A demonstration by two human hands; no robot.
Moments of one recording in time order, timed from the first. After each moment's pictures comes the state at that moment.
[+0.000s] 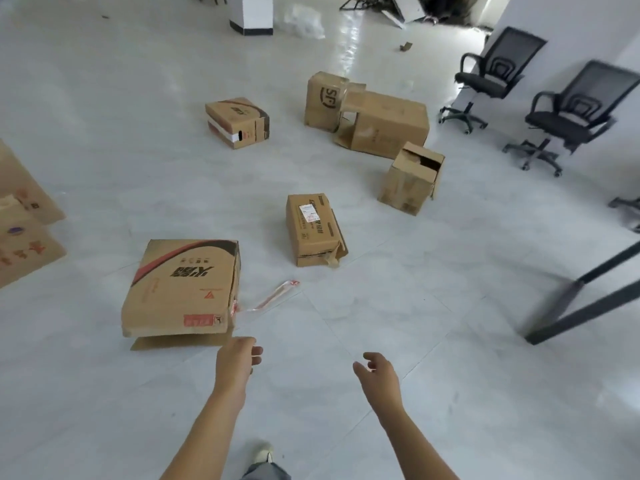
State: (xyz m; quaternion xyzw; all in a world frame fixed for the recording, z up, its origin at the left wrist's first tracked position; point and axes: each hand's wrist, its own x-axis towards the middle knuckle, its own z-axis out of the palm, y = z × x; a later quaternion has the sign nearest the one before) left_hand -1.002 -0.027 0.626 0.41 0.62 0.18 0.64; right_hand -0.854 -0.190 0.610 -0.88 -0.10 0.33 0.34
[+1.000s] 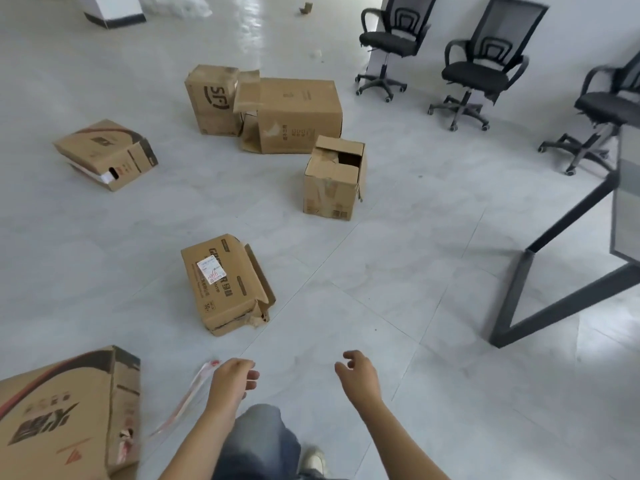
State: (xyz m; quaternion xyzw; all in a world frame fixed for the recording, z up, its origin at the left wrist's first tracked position) left_hand -0.560 0.059 0.603 0.53 0.59 0.00 0.60; right_hand -0.448 -0.108 0.583 -0.87 0.00 0.34 0.36
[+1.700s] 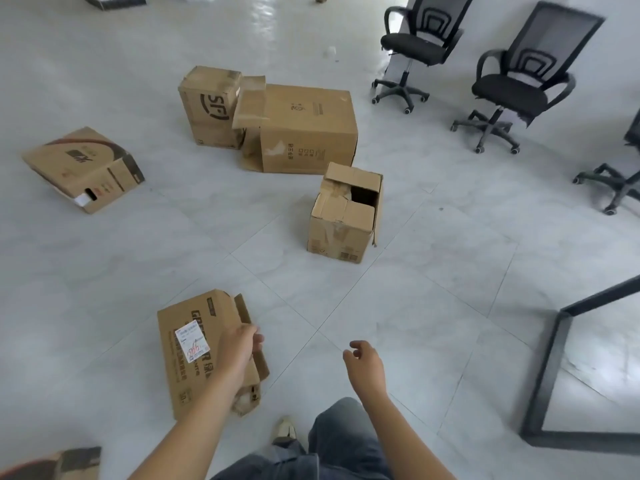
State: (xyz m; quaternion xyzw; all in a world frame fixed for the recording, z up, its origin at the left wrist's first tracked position) left_hand -0.248 0.271 0.611 0.53 0.58 0.06 0.62; right_hand -0.157 0.091 0.587 -0.87 0.01 0.33 0.36
